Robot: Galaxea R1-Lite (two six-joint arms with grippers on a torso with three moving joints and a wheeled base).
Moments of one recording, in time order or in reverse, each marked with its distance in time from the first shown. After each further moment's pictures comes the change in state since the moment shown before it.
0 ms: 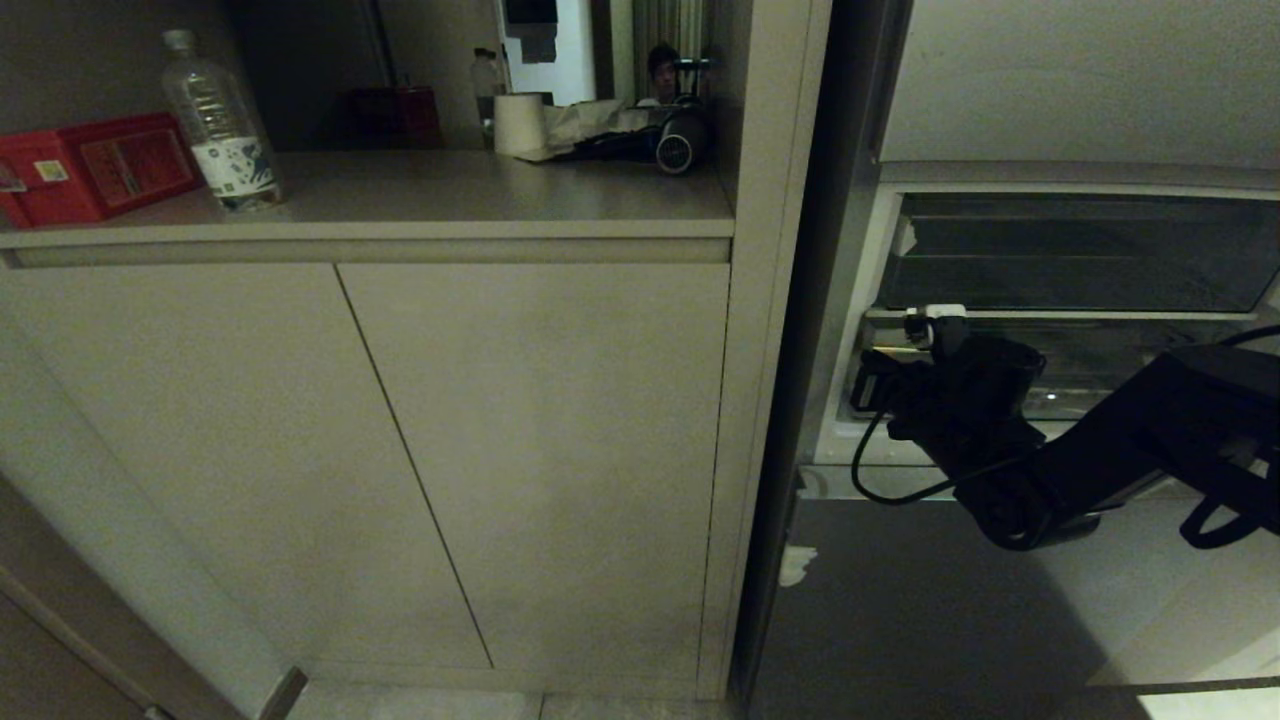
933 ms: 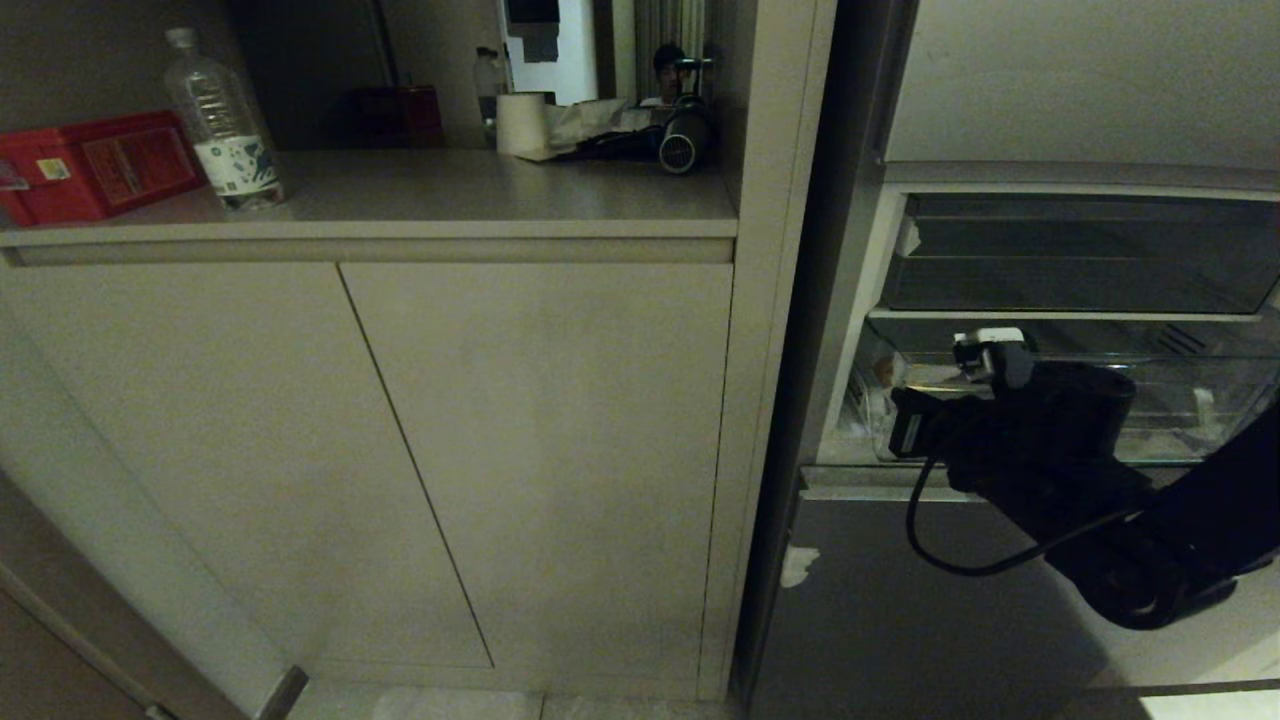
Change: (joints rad) left arm 0.000 0.000 0.000 0.000 0.000 0.000; right arm 0.006 -0.270 0.397 -0.012 -0.001 0.012
